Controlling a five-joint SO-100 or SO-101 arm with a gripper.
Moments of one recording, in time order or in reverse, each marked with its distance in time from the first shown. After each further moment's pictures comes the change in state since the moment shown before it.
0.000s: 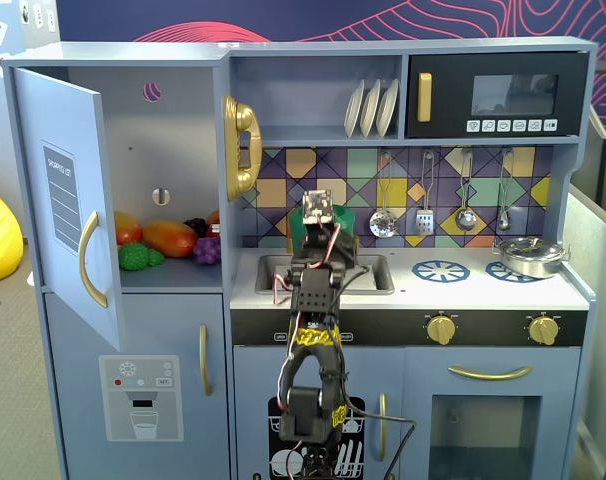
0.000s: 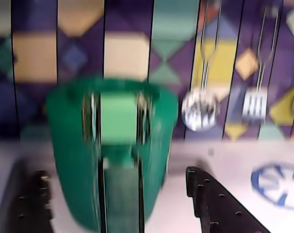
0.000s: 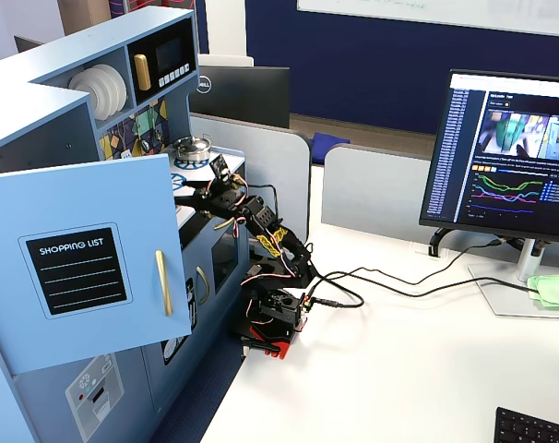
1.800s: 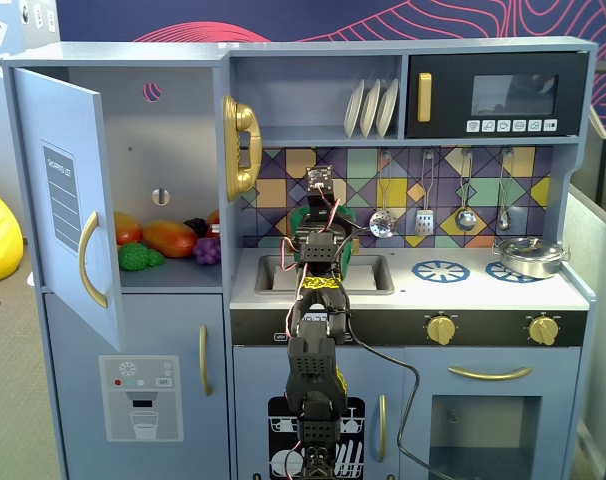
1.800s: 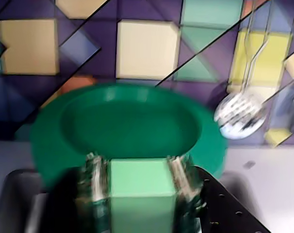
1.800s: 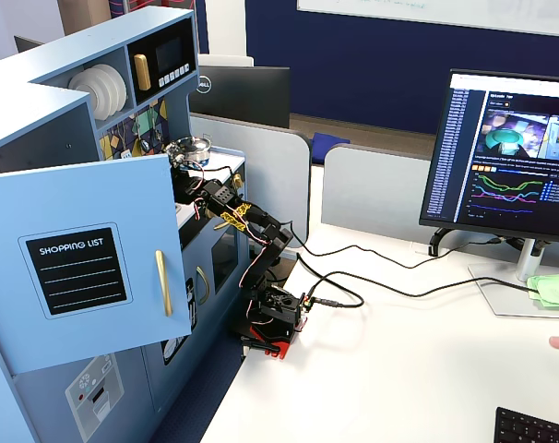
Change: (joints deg) arm -3.5 -34.1 -21.0 -7.2 0.5
